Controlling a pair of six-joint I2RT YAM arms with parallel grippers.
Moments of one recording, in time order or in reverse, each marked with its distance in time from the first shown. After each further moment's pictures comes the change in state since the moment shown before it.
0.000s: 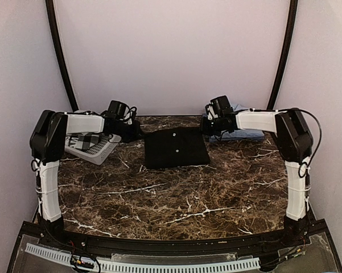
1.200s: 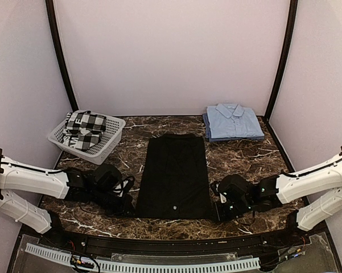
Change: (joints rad) left arm -0.549 -0.738 -0.929 -0.019 -0.067 -0.361; right arm 0.650 -0.723 -0.993 -0.006 0.100 0.400
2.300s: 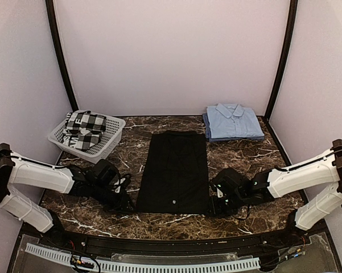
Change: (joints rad) left arm 0.154 0.076 -0.016 0.032 0.092 0.133; right arm -0.074 0.096 0.060 -0.003 -0.050 0.026
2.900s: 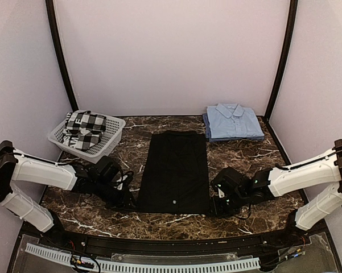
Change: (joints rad) left arm 0.006 0.062 0.050 0.011 0.013 0.000; right arm 0.000 -0.011 0.021 -0.079 0.009 -0.014
